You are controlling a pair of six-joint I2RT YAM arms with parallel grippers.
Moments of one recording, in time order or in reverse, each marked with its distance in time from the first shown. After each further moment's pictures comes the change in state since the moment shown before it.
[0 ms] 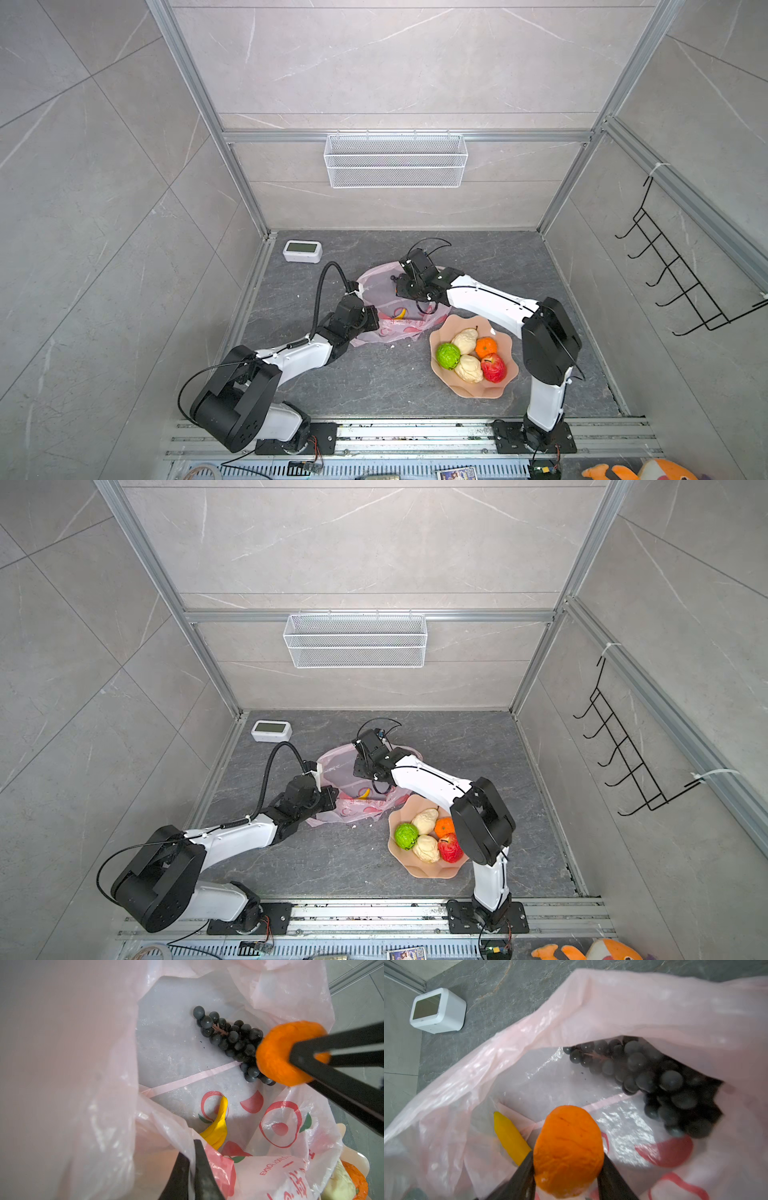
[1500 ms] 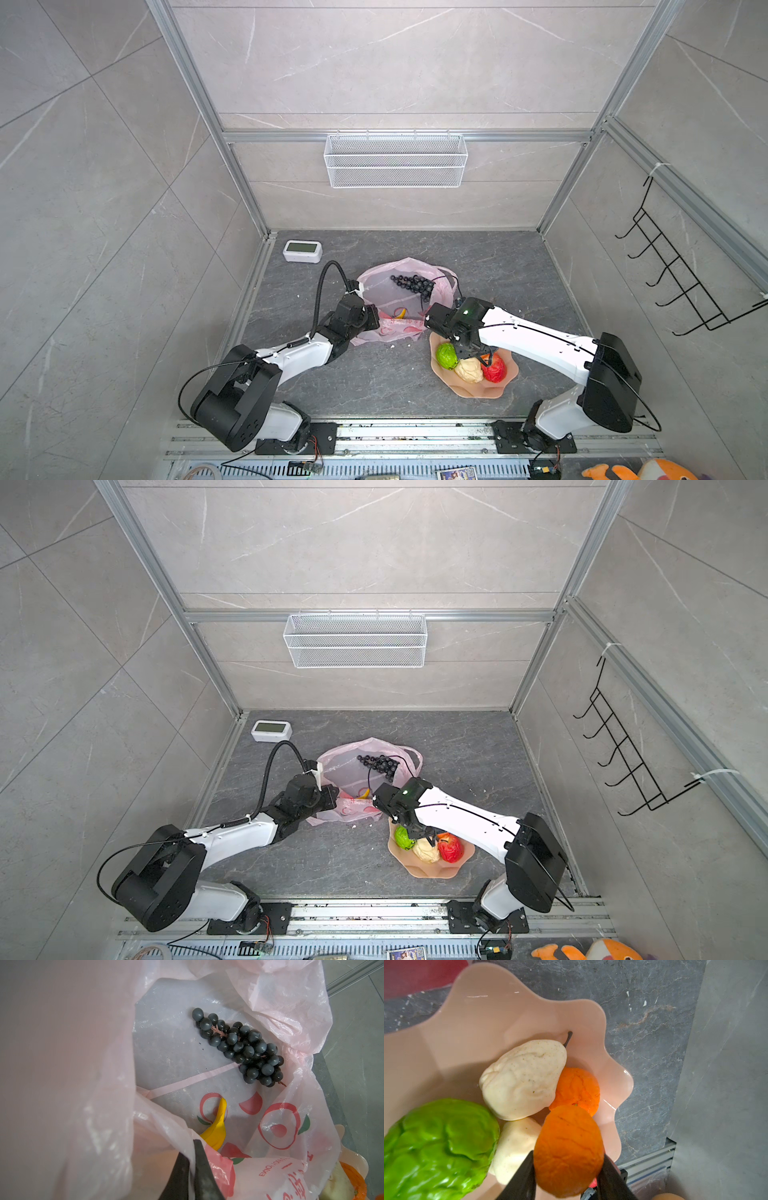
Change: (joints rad) left arm 0.000 0.004 0.009 -0.006 0.000 0.000; right arm 0.147 -0.310 -0.295 -0.830 0.350 0.002
